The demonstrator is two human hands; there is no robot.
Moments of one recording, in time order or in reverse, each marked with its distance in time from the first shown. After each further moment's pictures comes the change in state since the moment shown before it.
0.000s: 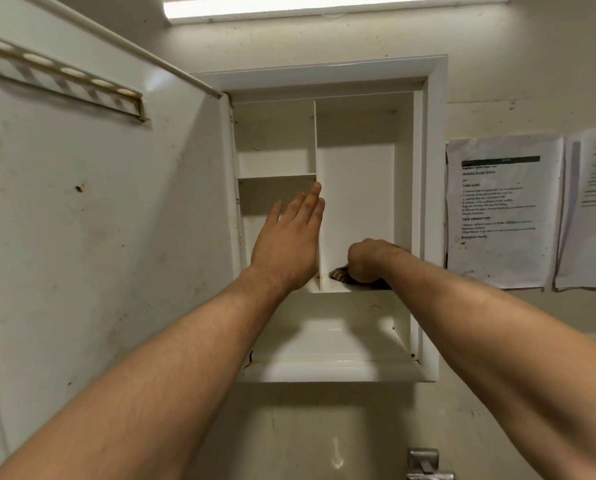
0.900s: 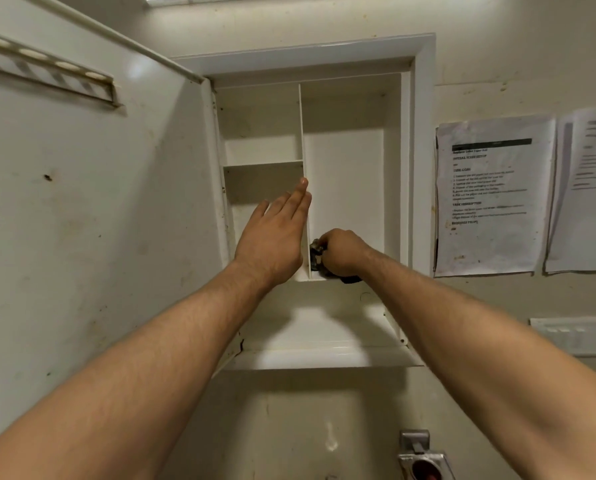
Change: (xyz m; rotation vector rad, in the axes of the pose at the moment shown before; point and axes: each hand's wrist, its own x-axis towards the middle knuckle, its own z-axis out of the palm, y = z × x) left_hand -0.008 -0.001 0.005 -0.043 -0.036 -0.001; right_hand -0.002 -0.019 0.020 0.564 0.167 -0.080
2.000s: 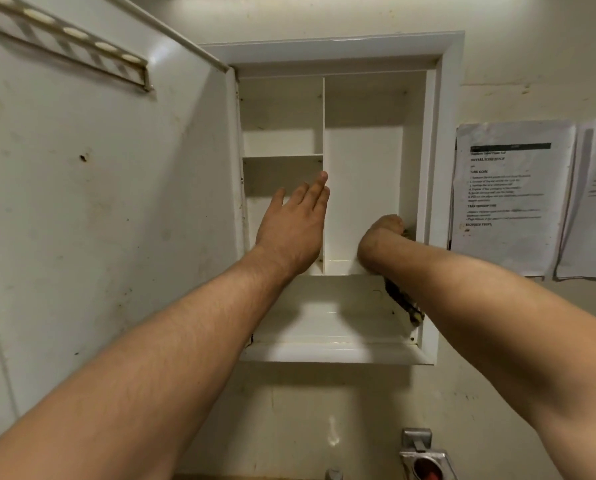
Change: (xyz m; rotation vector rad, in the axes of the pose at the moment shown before) left_hand 0.004 0.003 -0.012 0.140 -0.034 0.018; right_hand 0.002 -0.003 -0.021 -1.204 -0.208 0.263
